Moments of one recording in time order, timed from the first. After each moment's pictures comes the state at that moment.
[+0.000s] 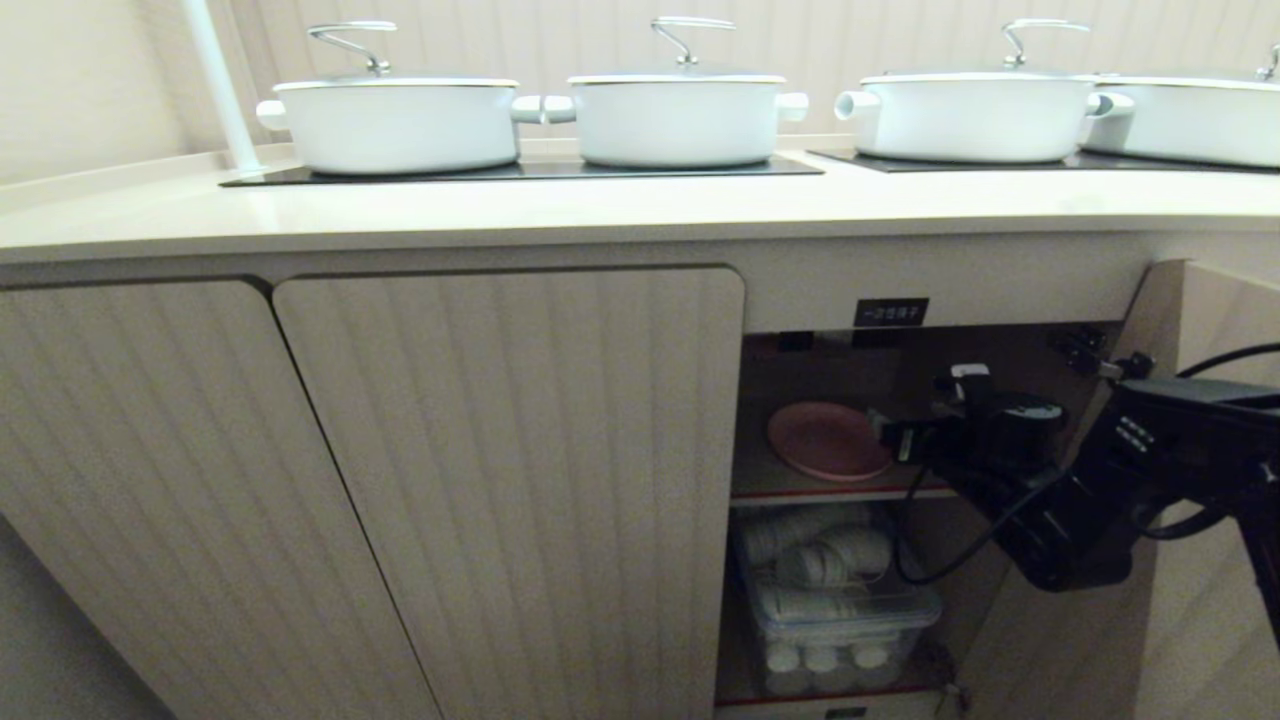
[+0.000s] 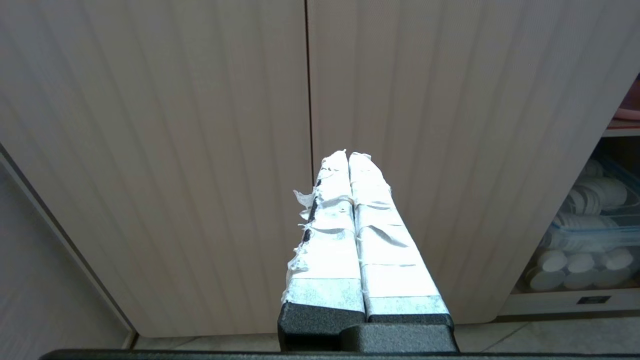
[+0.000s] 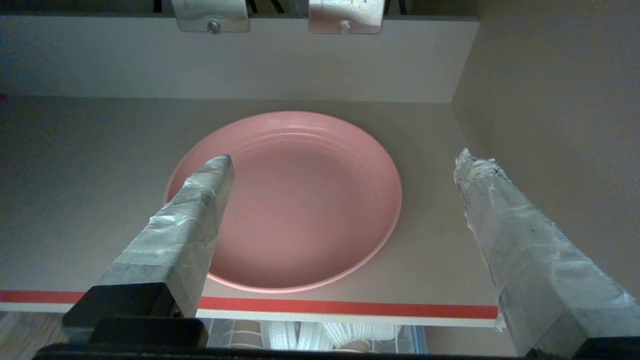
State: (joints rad) left arm 0.00 0.00 0.00 0.00 0.00 0.00; right arm 0.07 2.40 -0.92 -1.36 -0.02 0.01
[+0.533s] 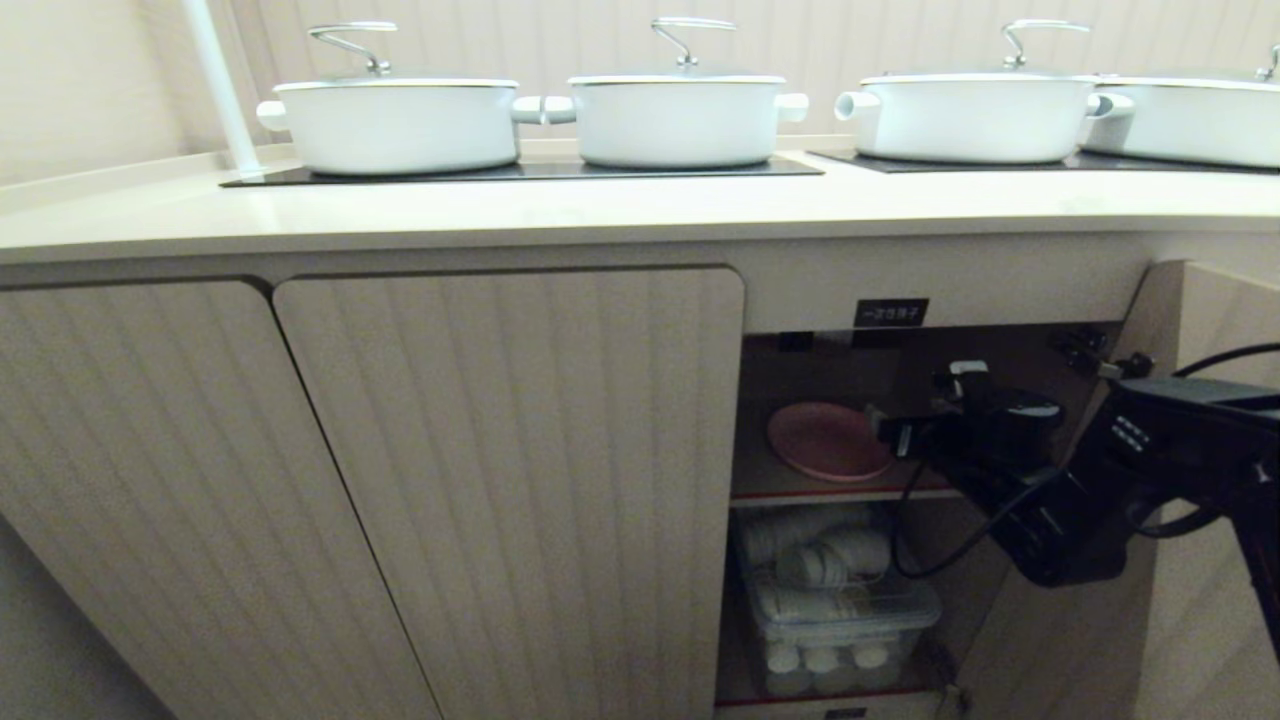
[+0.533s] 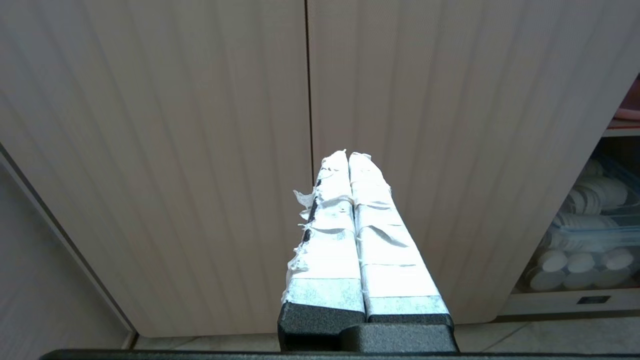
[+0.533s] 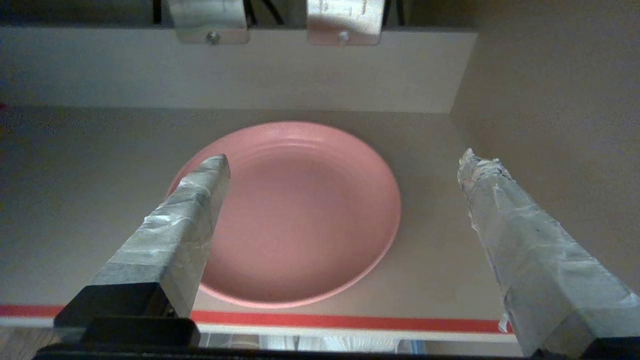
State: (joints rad) left arm 0.00 0.00 0.00 0.00 0.00 0.00; right arm 0.06 2.41 -0.95 -1.36 -0.02 0.01
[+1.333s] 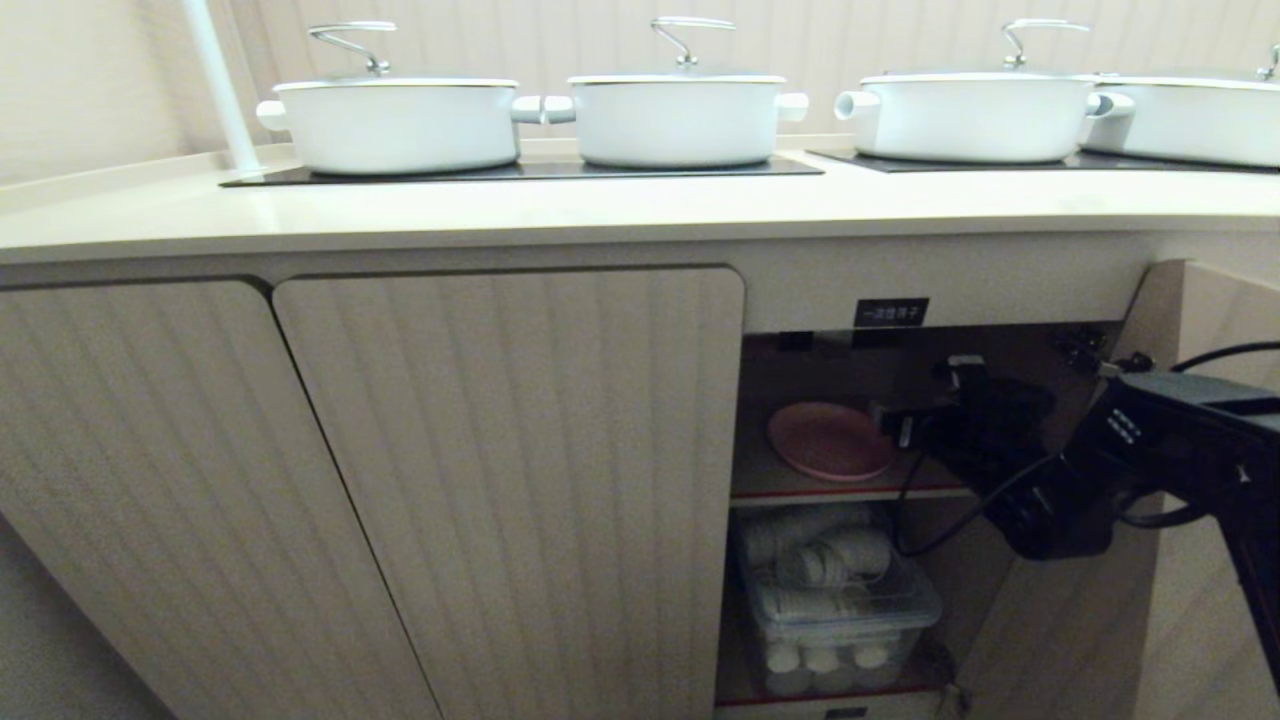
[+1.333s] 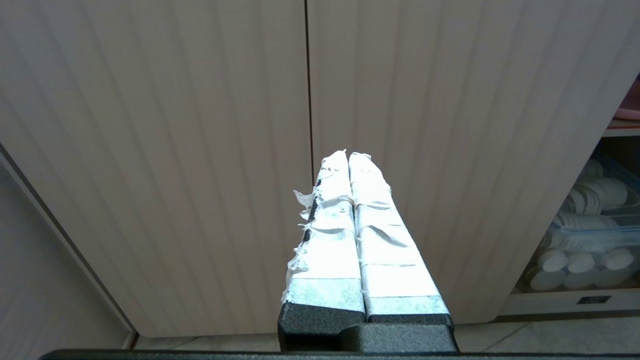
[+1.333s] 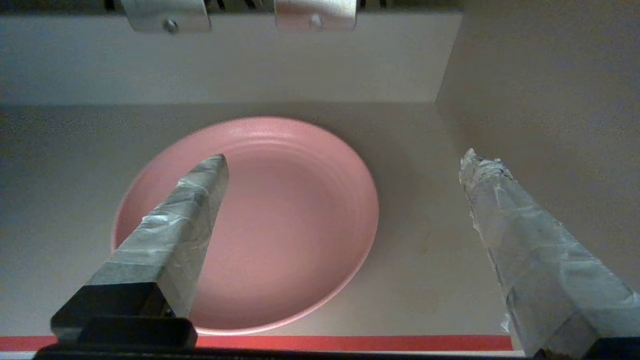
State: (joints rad) left arm 0.00 0.00 0.00 0.00 0.00 0.00; right arm 0.03 2.46 -1.10 -1.21 -0.01 0.02
